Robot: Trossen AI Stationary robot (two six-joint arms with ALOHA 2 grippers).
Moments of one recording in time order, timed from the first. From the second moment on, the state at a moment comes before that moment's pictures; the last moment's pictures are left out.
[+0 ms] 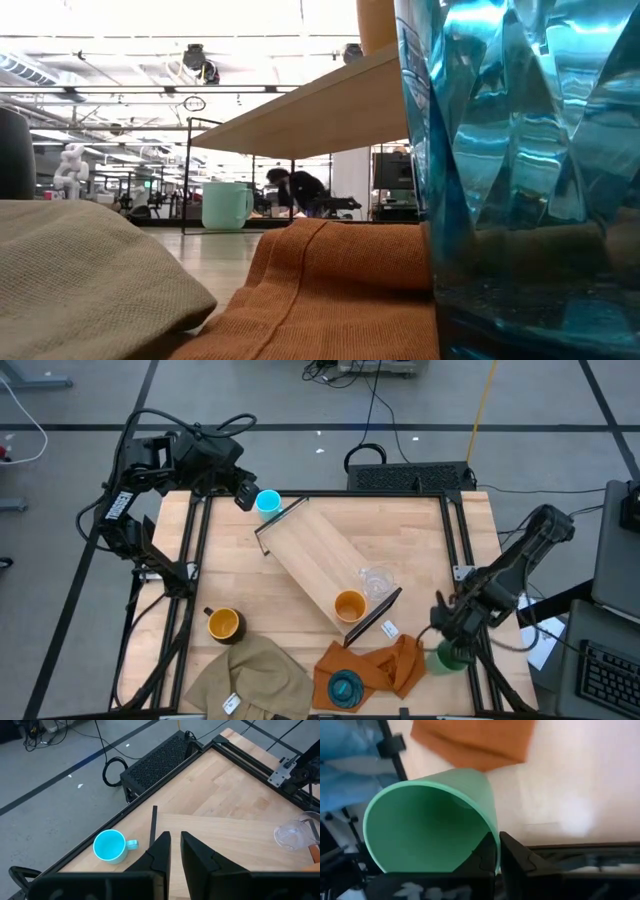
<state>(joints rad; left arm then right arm) 0.29 1.56 2.36 -1.56 -0.29 -0.40 0.78 1.09 0.95 -1.15 -0.21 1.06</state>
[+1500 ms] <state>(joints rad) 0.29 1.56 2.36 -1.57 -0.24 -0.42 0.20 1.14 1.67 -1.59 0.00 0.49</state>
